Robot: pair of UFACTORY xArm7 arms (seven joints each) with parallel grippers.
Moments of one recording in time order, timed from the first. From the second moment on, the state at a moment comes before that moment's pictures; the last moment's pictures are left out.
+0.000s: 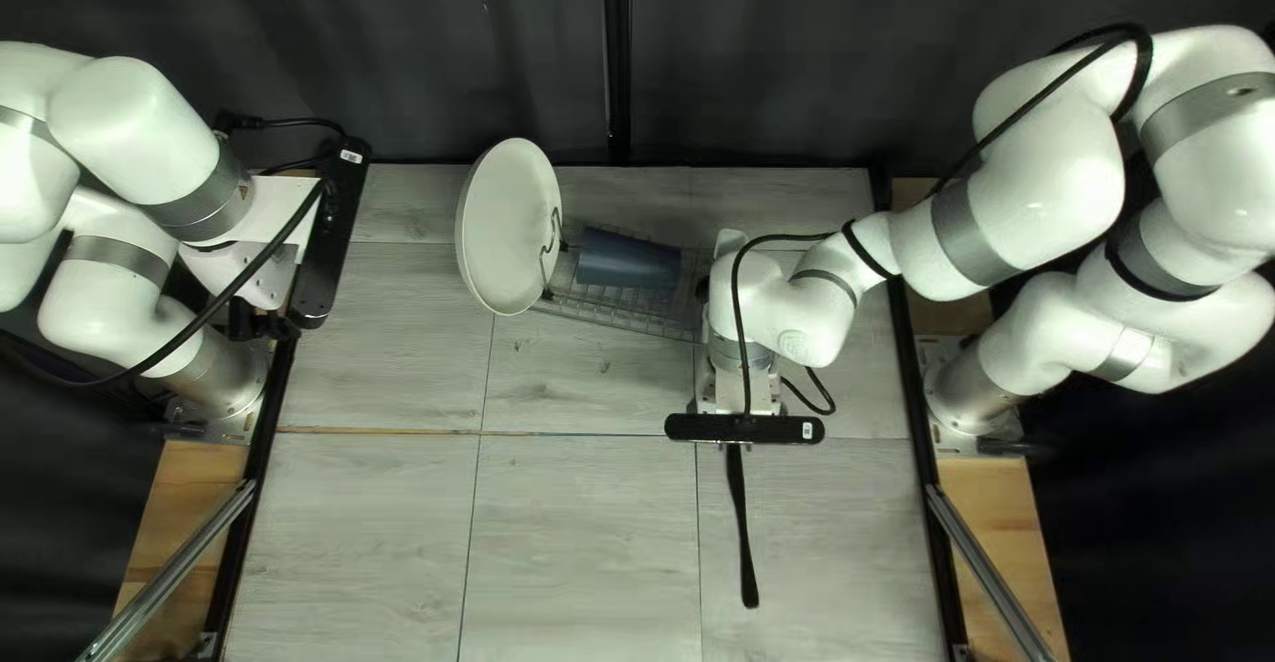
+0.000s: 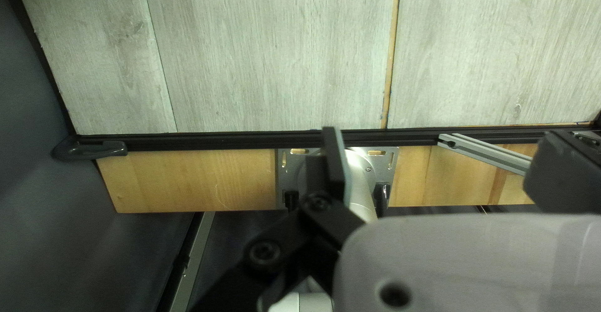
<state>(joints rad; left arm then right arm) 0.00 -0.79 0.00 0.78 0.00 1.57 0.00 1.20 -0.02 -1.16 0.54 0.56 0.71 -1.95</state>
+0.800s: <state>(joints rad) 0.00 -0.78 0.00 0.78 0.00 1.57 0.00 0.71 -0.45 -0.74 0.65 -0.04 0.99 -1.20</state>
